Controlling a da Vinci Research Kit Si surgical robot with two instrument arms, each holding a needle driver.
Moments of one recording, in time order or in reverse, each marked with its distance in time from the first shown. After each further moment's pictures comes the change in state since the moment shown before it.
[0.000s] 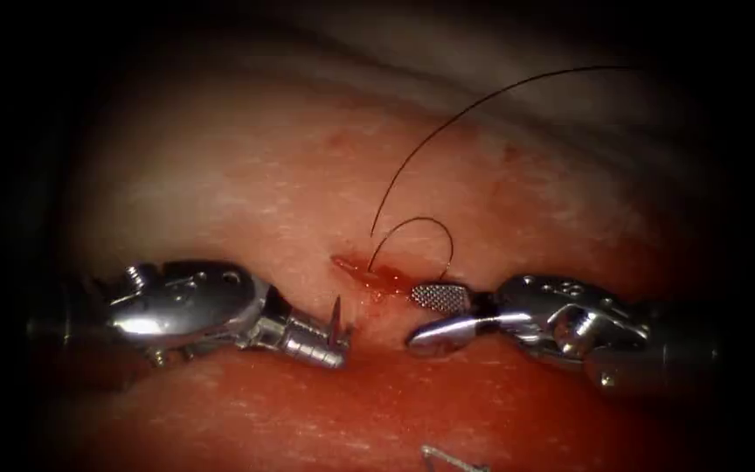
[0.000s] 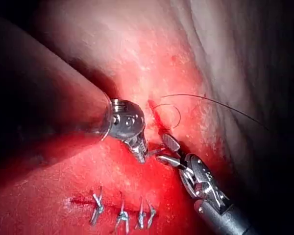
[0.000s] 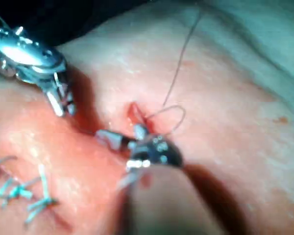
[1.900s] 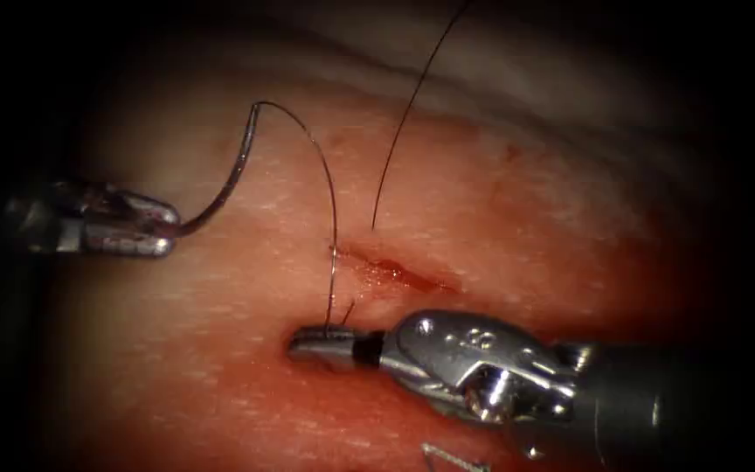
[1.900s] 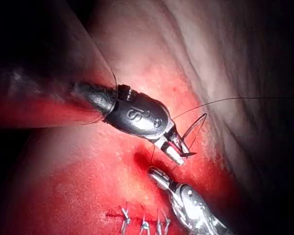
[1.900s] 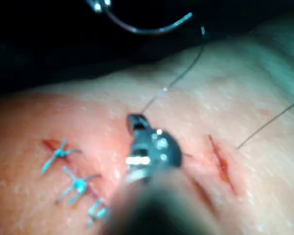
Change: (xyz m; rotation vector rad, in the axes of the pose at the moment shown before) right arm 0.002 -0.012 0.006 0.074 -0.039 -0.128; left arm 0.009 0.010 -0.011 0.332 0.106 0.724
